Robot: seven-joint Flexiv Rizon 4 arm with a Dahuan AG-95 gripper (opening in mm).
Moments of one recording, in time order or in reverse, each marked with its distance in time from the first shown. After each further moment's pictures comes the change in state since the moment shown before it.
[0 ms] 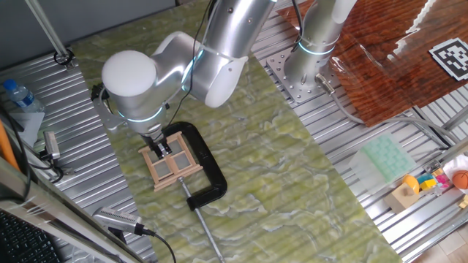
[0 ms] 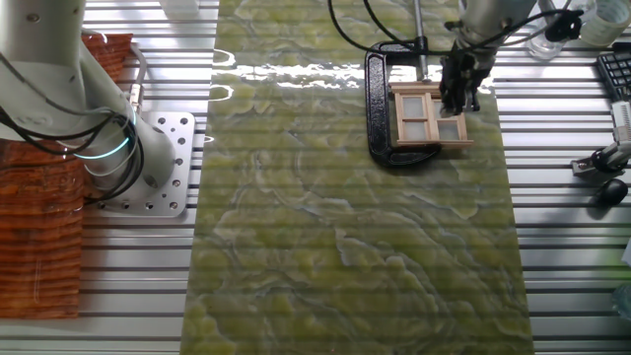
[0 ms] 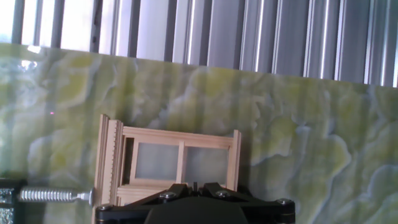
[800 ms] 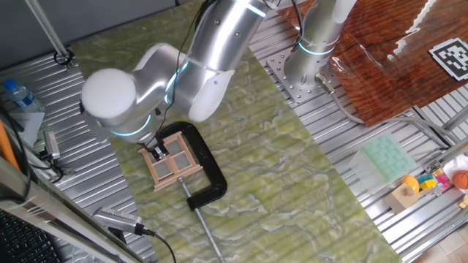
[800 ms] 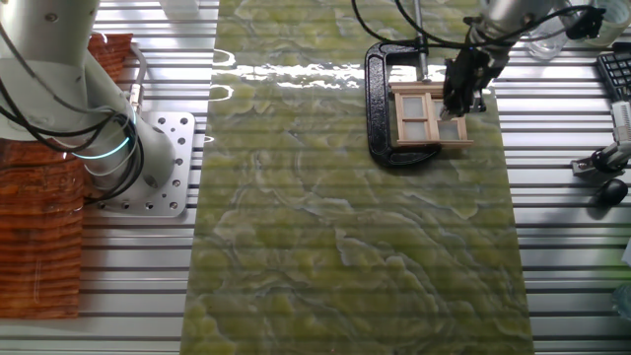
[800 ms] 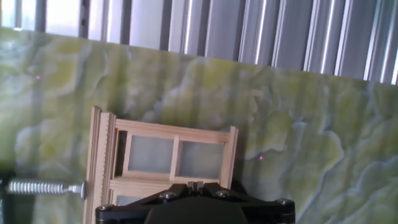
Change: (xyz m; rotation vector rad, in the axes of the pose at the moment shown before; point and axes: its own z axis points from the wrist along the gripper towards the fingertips) arm 0.001 -0.004 0.001 0.025 0.075 -0.054
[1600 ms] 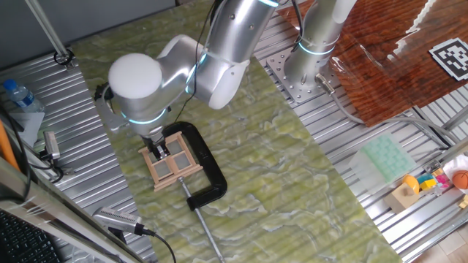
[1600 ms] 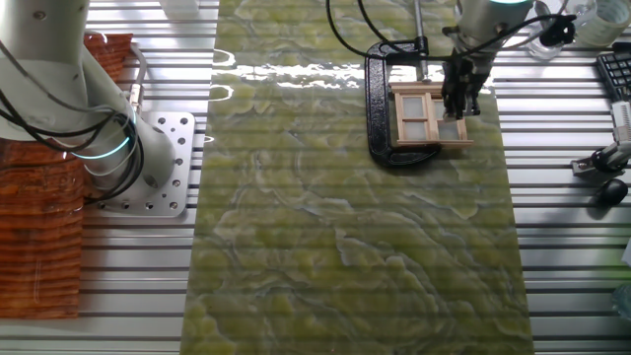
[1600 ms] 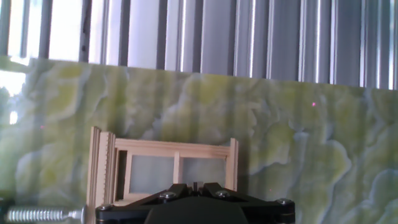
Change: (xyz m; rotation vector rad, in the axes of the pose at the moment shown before) arm -0.014 0.002 0.011 -0.012 -0.119 0.074
